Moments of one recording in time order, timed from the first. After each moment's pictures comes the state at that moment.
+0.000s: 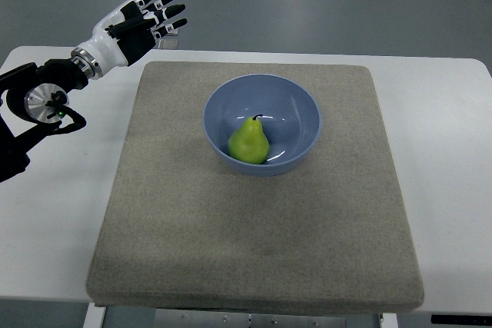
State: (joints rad) left arm -0.92 0.51 -0.48 -0.92 -0.11 -0.29 -0.19; right arm -0.02 0.00 0.10 0.12 -0.01 0.07 0.21
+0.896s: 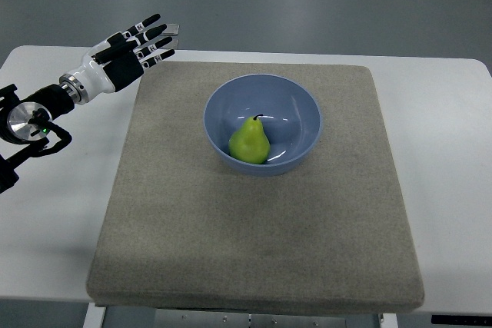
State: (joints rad) left arm -0.83 0.55 -0.50 -0.91 -0.25 -0.36 -0.08; right arm -0.02 0.00 0.10 0.12 -0.02 0.07 0.21
